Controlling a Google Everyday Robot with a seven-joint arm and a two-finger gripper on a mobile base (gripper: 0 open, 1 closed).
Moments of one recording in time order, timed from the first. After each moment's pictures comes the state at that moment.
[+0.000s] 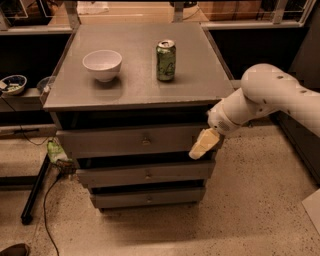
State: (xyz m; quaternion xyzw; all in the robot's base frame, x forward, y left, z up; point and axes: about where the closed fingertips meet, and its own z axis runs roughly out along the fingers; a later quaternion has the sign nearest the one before) arm 0.600 -0.135 0.728 -0.52 0.81 0.13 0.24
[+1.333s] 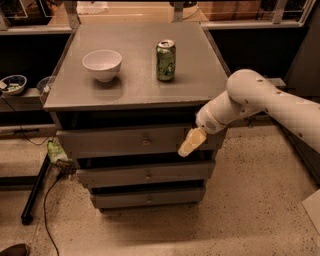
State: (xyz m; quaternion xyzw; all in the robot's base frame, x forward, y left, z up) arm 0.631 -0.102 0.696 -0.53 0.79 0.17 0.25
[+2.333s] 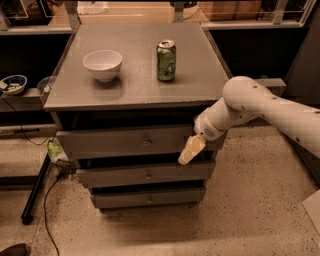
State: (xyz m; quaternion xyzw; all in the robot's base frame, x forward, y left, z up) arm 0.614 -0.102 0.674 -0.54 0.79 0.17 0.22
